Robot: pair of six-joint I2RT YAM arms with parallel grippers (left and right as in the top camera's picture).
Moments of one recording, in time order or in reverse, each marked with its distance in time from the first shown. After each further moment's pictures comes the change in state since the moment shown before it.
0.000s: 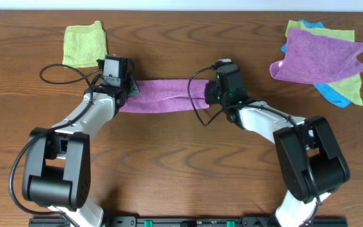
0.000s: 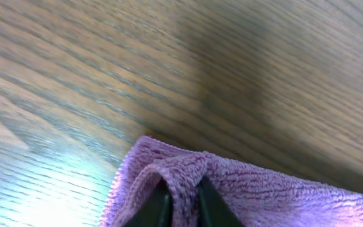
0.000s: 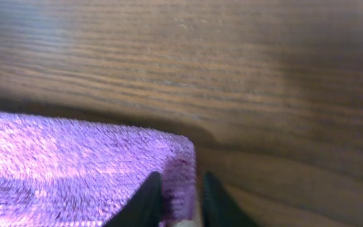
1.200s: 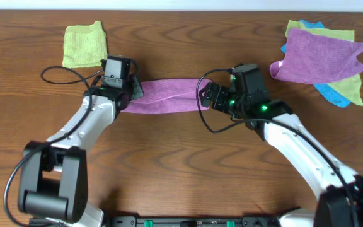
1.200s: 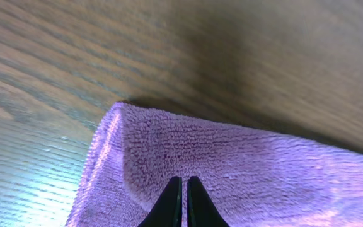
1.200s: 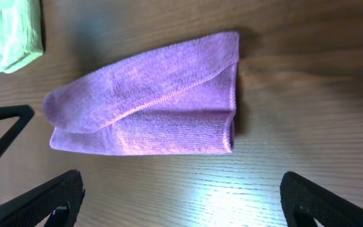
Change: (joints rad) left arm -0.040 -0.073 0.000 -0.091 0.060 0.000; right arm -0.009 -0.362 0.002 -0.471 -0.243 0.386
